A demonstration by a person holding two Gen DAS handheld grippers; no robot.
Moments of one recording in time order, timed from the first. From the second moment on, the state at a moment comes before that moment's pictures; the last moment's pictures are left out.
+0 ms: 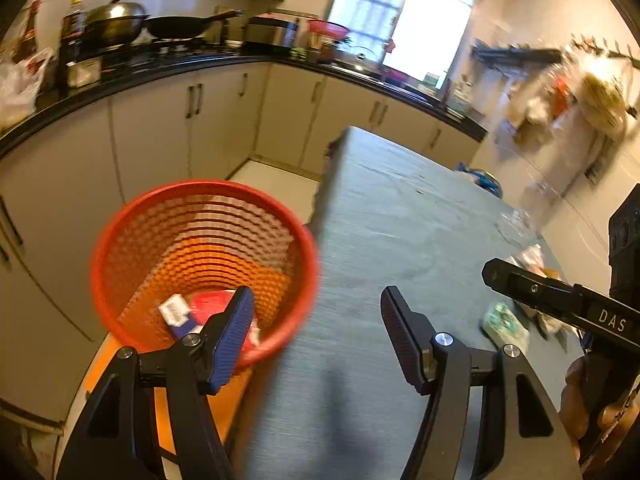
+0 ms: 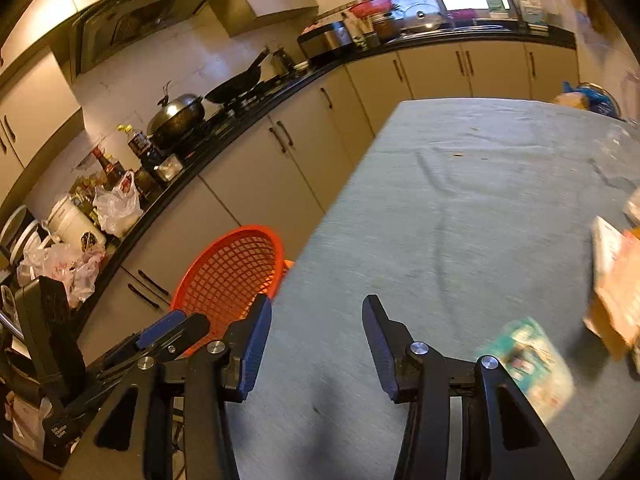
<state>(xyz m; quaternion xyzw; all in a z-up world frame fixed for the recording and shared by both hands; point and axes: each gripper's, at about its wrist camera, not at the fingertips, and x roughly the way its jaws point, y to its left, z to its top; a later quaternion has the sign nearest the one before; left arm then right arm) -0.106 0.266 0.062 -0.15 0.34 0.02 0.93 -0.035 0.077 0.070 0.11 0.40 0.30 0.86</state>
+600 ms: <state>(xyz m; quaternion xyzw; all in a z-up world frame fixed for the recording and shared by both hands) -0.067 0.126 0.045 -0.11 0.43 -0.08 0.89 -0.064 -0.098 0.065 0.22 0.36 0.24 0.87</state>
